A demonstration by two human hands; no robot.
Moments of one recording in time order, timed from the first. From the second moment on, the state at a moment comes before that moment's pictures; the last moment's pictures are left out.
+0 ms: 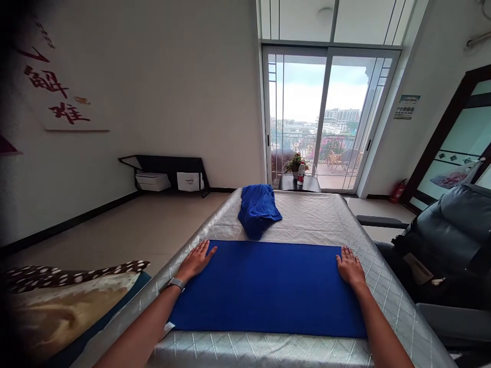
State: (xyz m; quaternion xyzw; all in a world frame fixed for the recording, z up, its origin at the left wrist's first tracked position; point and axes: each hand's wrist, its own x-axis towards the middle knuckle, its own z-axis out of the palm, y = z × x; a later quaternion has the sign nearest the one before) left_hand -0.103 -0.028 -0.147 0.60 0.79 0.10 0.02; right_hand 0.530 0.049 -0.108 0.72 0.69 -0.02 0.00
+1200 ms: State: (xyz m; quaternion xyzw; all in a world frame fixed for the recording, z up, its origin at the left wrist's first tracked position) left_hand 0.145 -0.058 -0.131 0.79 0.60 0.15 0.03; right_hand 0.296 -0.036 -0.115 0.55 0.83 -0.08 -0.03
